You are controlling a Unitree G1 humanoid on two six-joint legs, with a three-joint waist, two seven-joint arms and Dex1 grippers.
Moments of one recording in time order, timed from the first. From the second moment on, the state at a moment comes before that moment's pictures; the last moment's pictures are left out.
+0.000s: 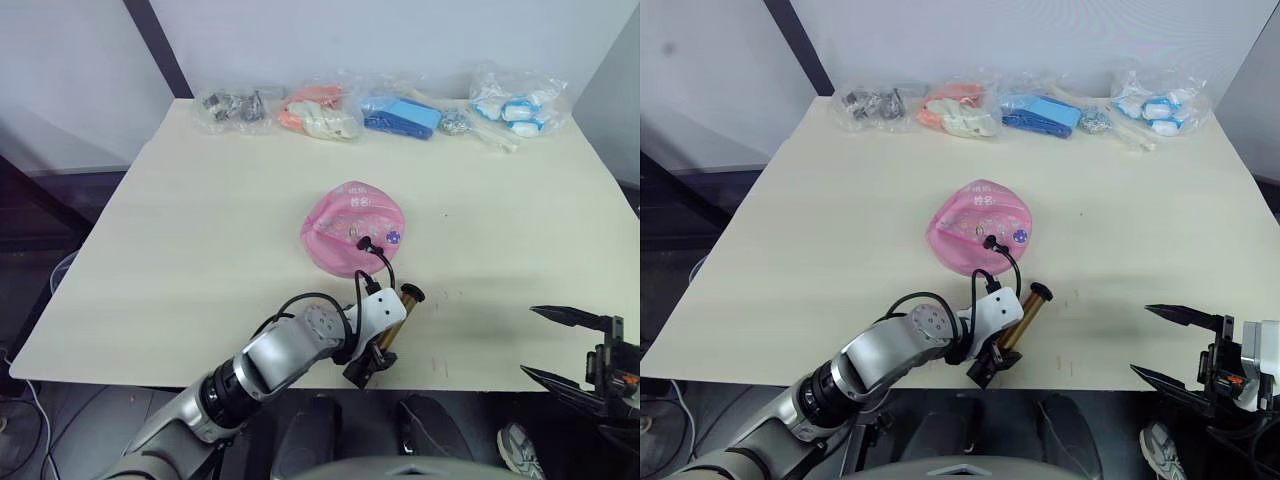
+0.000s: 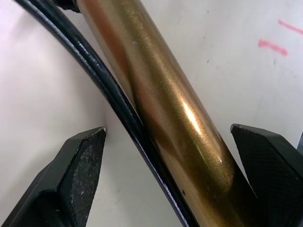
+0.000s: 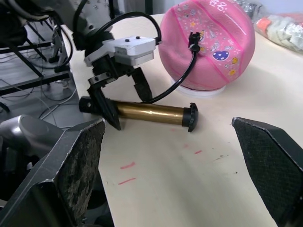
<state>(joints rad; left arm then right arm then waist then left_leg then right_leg) -0.47 0.49 -0.73 -0.45 -0.26 1.20 -0.43 0.39 -0.69 -0.44 -0.19 0.67 -0.11 1.43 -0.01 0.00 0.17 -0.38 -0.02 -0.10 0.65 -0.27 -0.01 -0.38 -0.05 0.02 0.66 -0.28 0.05</state>
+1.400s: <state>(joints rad) -0.39 0.53 -0.59 -0.34 -0.21 0.70 -0.77 0.36 -0.61 -0.39 -0.31 0.71 0.00 1.27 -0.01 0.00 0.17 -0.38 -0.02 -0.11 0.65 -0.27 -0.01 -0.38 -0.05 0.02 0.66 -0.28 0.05</state>
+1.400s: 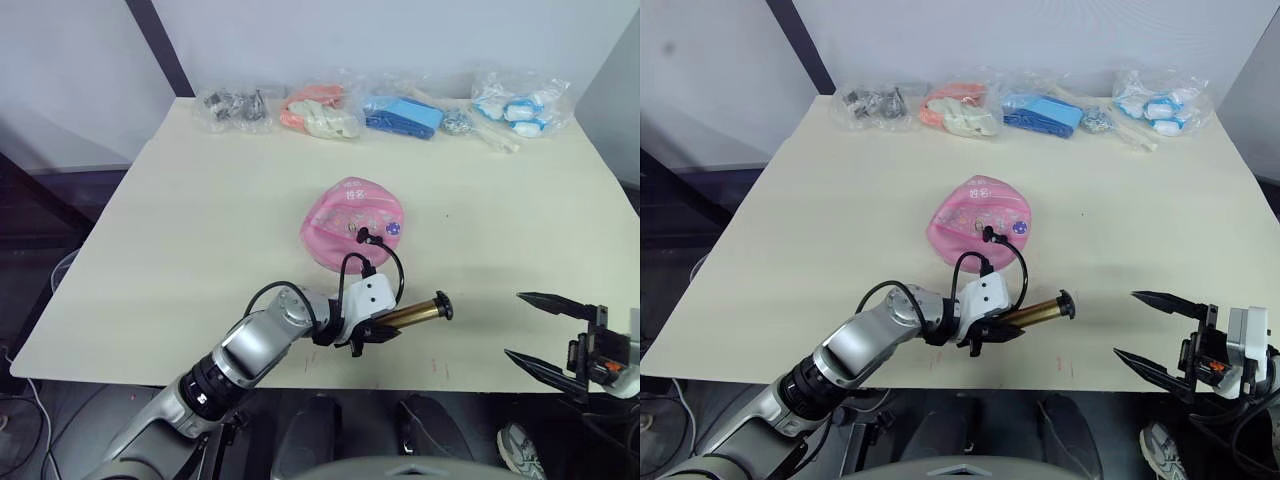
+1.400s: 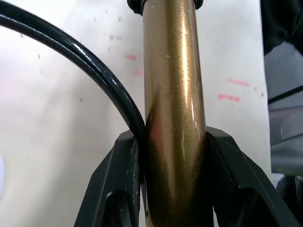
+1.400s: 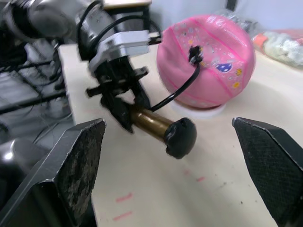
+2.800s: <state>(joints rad) -0.15 0.29 -0.46 -0.23 -0.18 0.36 -0.69 0.25 -0.27 -0.17 -0.62 1.35 0.63 0.00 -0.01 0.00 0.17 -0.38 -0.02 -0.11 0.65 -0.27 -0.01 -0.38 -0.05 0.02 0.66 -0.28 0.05</state>
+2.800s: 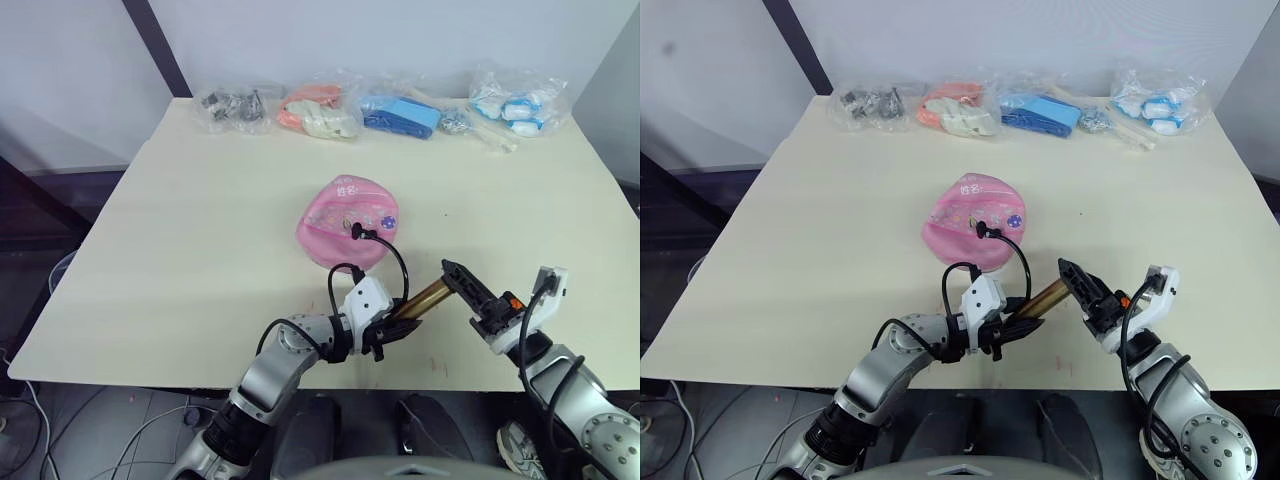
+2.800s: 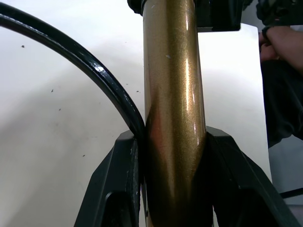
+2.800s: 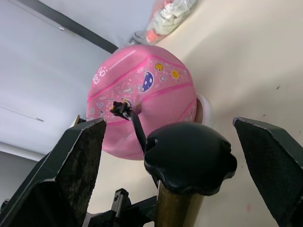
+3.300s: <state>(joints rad) -0.14 0.28 -0.46 -0.23 -0.18 0.37 -0.68 0.23 -0.27 -0.16 -0.61 1.35 0.63 -0.01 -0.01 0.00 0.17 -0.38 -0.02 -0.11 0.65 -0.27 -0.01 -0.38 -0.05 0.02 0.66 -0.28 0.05</state>
